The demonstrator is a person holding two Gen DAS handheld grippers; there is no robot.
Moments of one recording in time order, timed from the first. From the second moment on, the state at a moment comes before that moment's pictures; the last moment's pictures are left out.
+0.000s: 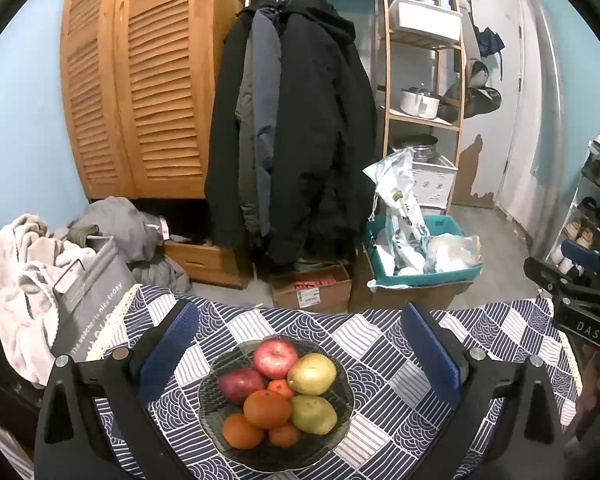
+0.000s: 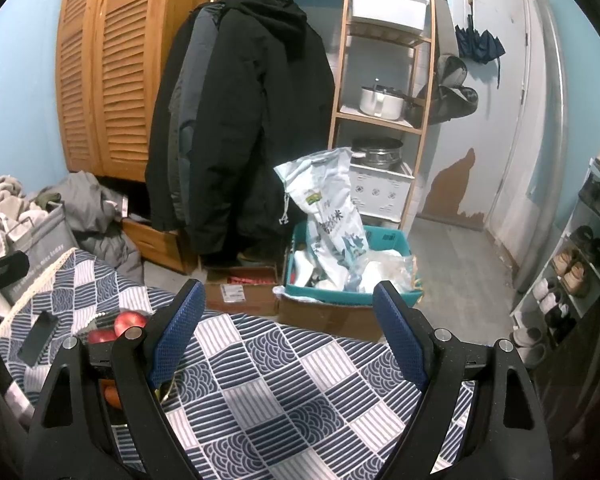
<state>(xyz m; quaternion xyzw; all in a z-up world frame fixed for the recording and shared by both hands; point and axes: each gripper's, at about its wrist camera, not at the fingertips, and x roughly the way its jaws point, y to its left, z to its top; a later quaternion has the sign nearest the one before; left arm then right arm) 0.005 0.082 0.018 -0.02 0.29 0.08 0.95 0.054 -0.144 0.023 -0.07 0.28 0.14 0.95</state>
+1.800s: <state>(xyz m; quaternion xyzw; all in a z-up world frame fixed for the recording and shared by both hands) 0.004 0.075 0.023 -0.02 0.29 0.08 0.95 0.056 -0.159 0.026 -0.07 0.28 0.13 0.95</state>
